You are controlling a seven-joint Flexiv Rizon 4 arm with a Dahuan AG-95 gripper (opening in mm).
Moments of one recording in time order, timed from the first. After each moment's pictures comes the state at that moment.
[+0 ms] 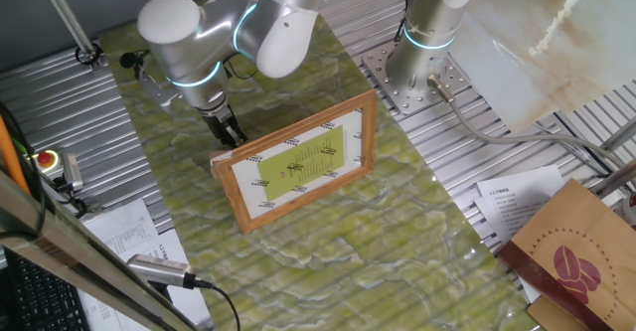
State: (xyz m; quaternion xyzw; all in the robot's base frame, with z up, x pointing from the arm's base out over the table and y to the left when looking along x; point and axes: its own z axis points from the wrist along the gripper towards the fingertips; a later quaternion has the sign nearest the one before) arm 0.539 0.010 0.038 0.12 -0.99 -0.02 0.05
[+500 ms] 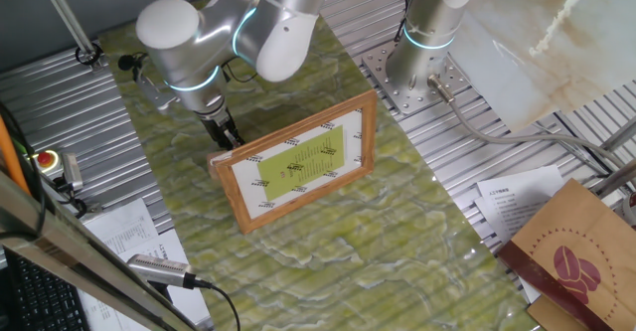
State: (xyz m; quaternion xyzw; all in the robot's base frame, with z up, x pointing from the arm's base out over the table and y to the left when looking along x) arm 0.548 0.012 0.039 0.11 -0.99 -0.02 0.04
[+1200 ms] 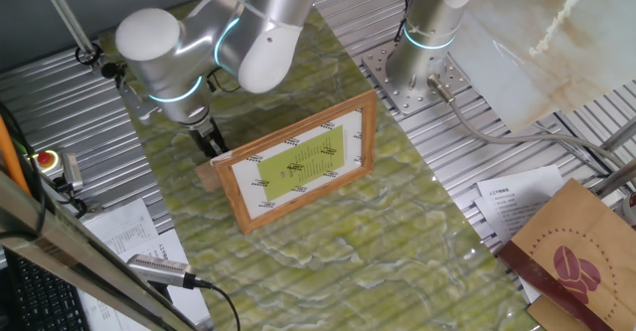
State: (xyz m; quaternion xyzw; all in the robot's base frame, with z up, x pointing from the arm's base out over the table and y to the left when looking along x) arm 0.589 0.023 0.039 0.09 -1.00 -0.01 0.04
